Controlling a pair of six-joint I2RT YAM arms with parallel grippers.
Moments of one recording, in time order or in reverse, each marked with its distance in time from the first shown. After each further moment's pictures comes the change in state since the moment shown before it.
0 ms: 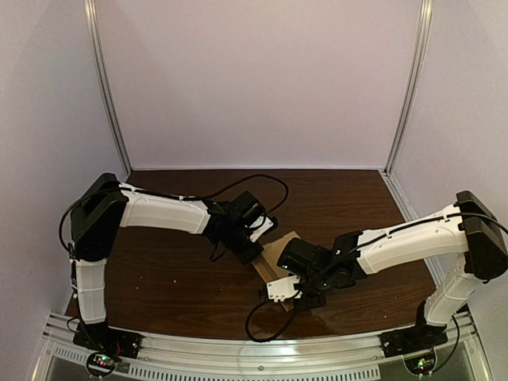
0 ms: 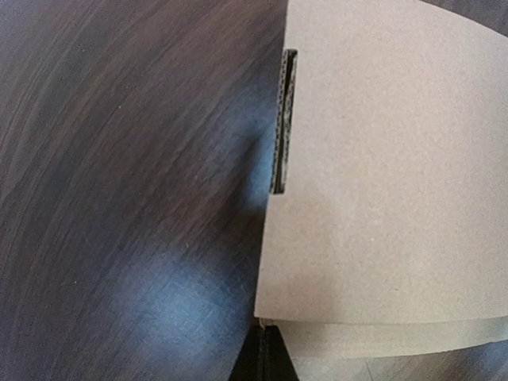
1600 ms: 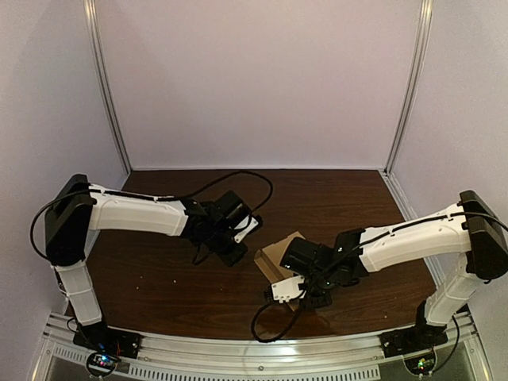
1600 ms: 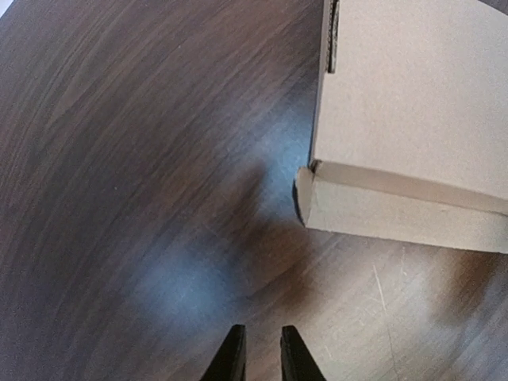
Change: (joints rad) left arm -0.006 -0.173 -0.129 -0.065 -0.081 -0.061; right arm -0.005 -0.020 0.011 -0.077 0.016 -0.016
